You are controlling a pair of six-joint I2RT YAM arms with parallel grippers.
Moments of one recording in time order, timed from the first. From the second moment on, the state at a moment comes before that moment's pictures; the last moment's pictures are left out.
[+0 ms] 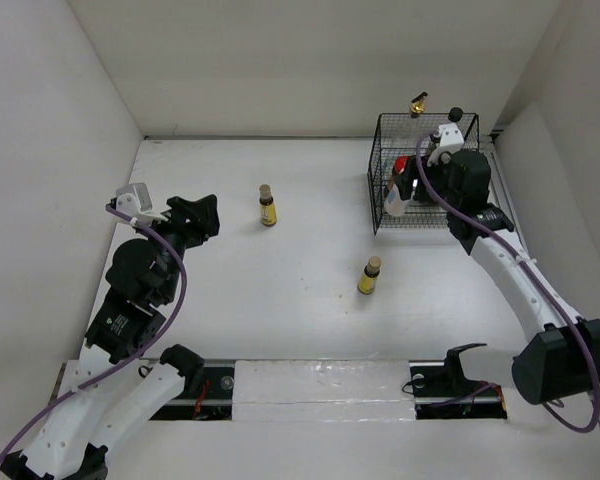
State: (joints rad) left arm -0.52 0.58 0.91 -0.30 -0.44 -0.51; right arm 0.20 1.23 1.07 -0.16 -0.09 0.06
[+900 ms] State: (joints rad) left arm -0.52 0.58 0.91 -0.30 -0.44 -0.51; right arm 0.22 1.37 1.08 0.06 0.03 0.11
